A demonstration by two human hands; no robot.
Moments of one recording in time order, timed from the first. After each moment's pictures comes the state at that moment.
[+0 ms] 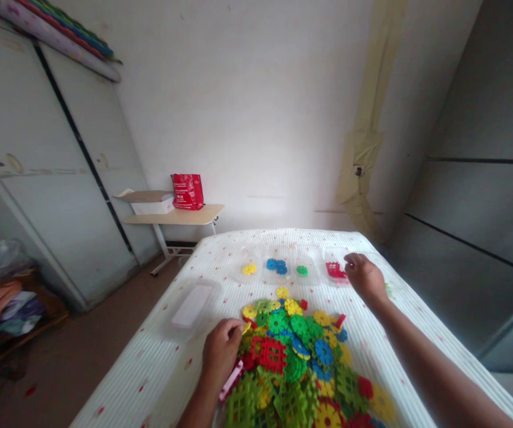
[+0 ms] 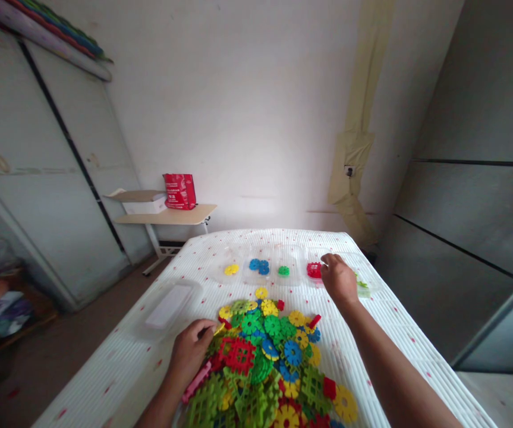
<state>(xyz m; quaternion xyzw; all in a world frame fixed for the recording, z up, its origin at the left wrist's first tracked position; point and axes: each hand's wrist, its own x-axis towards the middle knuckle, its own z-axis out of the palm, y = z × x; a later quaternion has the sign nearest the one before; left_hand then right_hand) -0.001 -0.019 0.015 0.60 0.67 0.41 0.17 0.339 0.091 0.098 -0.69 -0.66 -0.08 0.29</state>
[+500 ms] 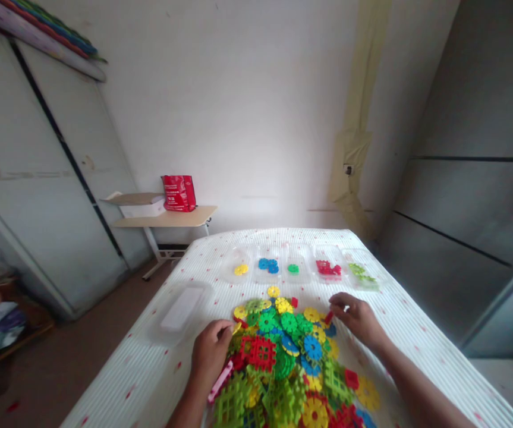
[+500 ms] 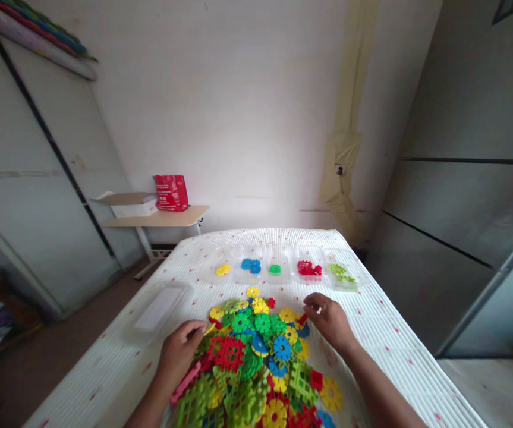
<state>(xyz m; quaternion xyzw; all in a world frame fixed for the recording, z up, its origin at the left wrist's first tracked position) -0.002 -0.019 0.014 0.60 0.66 0.41 0.17 0.348 0.024 0.044 -0.56 -0.75 0.15 0.32</state>
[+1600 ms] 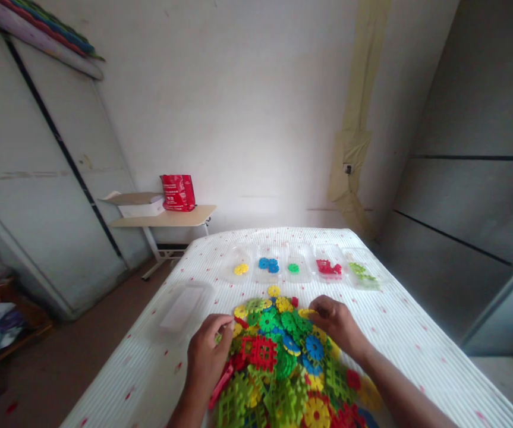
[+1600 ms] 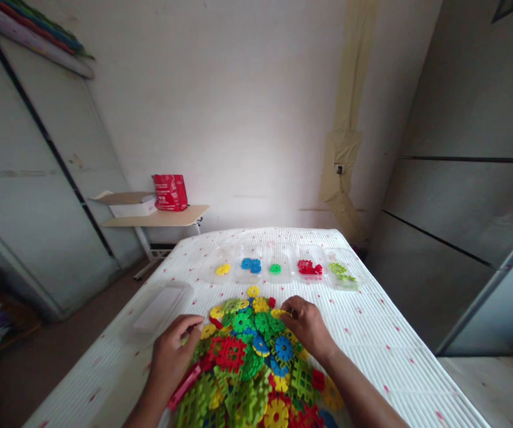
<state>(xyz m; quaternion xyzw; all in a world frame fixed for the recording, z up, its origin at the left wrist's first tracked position) 0.001 -0.029 0.033 0.65 0.61 0.45 0.08 0.292 0.010 0.055 -0.51 -0.74 0.25 0.36</state>
